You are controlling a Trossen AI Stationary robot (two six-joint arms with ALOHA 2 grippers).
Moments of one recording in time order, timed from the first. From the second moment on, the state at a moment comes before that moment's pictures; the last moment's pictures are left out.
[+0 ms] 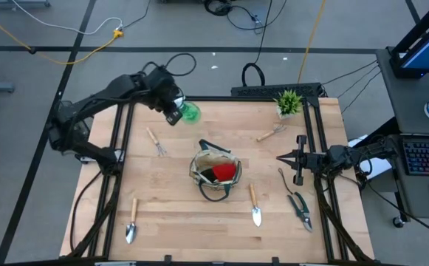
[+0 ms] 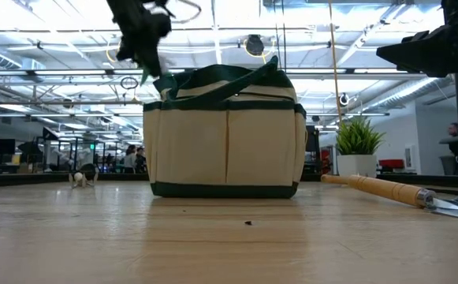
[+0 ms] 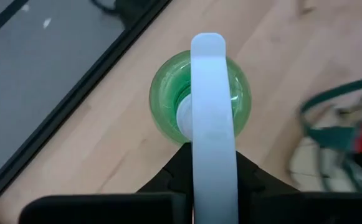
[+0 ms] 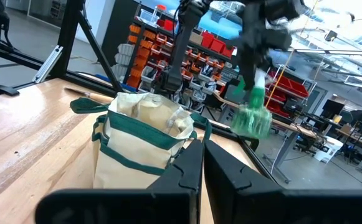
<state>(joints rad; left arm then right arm) 0.54 1.40 1.46 -1.07 0.02 -0.12 0.28 0.01 0.04 0.06 0.32 -0.39</state>
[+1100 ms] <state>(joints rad) -0.12 1.28 1.46 -0.88 -0.11 -0.39 0.28 0.01 0.04 0.06 0.32 -0.39</state>
